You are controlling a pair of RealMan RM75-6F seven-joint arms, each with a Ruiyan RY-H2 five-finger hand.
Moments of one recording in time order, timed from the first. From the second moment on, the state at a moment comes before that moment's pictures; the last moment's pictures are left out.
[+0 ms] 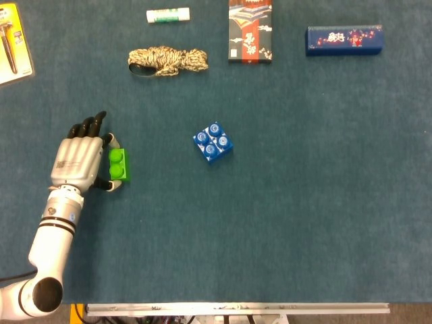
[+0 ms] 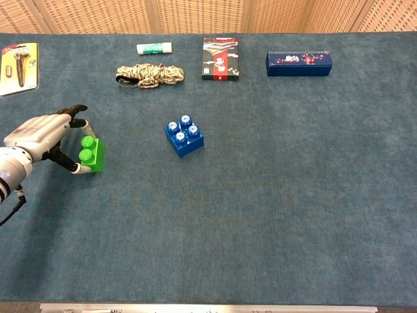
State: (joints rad) left arm -0.47 -1.48 -0.06 -1.66 0.91 1.13 0.49; right arm 0.06 -1.02 0.00 -1.58 -1.60 1.52 0.21
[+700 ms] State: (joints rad) left arm -0.48 -1.40 -0.08 -1.82 0.97 1.20 0.56; right arm 0.06 -1.01 0.01 -1.58 -1.60 1.52 0.22
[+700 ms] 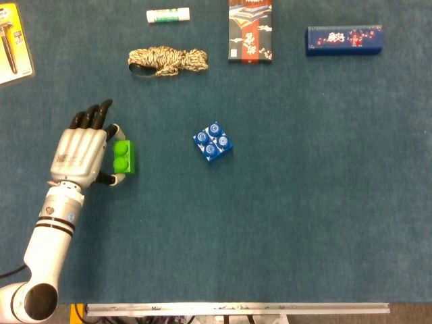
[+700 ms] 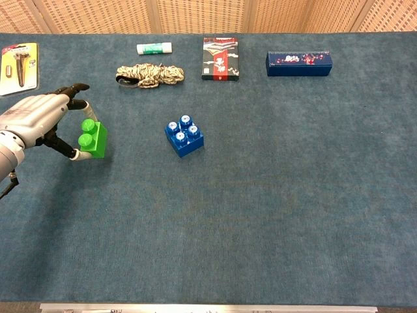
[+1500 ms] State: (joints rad) left arm -0.66 -1.49 -0.16 -1.96 0.76 1.28 0.87; right arm 0.05 -1.00 0.01 -1.56 -1.60 1.53 0.30
